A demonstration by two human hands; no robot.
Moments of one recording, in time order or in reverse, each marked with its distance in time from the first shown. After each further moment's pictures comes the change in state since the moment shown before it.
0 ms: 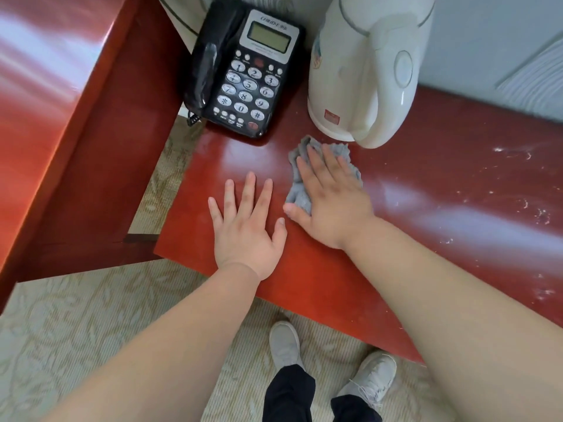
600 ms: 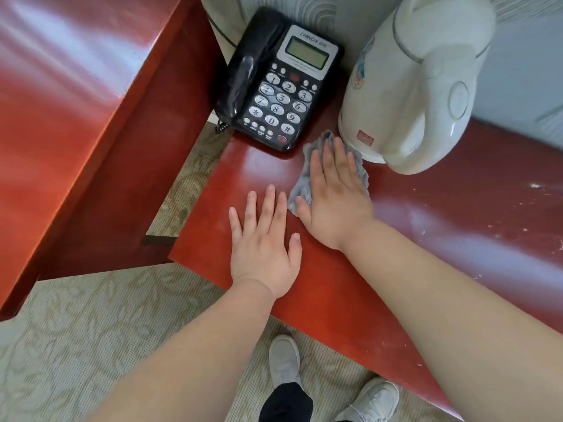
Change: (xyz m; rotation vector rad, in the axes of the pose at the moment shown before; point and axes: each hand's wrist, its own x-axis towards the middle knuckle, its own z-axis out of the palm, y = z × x) left_hand 0.000 -0.001 0.001 -0.039 0.002 -0.005; right_hand 0.047 -0.024 -0.006 -0.063 0.026 -0.003
